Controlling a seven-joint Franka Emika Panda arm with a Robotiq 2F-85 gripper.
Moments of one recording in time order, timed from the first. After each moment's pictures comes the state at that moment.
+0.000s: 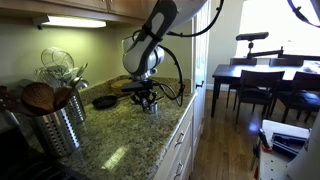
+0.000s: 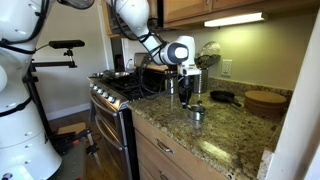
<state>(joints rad) 0.16 0.53 -0.13 -1.83 -0.06 2.34 1.12</state>
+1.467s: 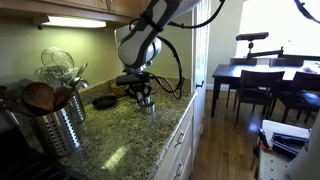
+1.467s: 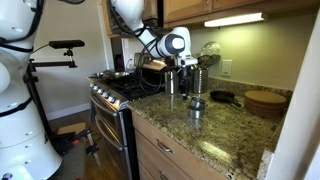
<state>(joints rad) 0.19 0.46 -0.12 -1.84 -0.13 2.33 1.12</state>
